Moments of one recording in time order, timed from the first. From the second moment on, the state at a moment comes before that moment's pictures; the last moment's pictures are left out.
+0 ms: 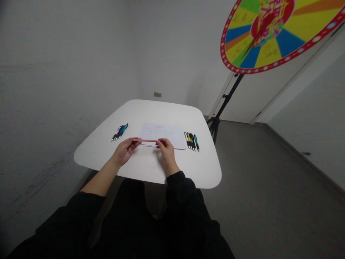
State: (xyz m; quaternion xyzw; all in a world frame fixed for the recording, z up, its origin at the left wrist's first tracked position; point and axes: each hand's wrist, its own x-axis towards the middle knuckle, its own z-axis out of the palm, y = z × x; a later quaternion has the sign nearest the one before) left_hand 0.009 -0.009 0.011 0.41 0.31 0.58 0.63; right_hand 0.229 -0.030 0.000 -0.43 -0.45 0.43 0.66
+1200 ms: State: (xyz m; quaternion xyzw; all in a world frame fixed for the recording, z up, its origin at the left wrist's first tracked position) left_hand 0.016 -0.013 0.010 0.46 0.37 0.54 0.59; right_hand 0.229 -0.033 -0.001 -0.44 -0.47 0.43 0.64
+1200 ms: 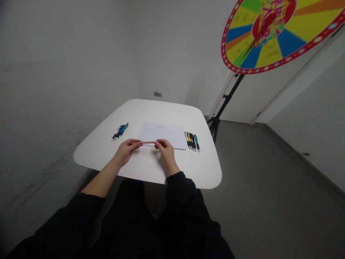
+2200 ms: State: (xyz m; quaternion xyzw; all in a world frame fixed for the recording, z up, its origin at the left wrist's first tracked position) left_hand 0.016 -0.016 0.006 0.51 0.41 0.52 0.55; right_hand 0.234 -0.032 -0.010 -0.52 -0.63 0.24 0.53
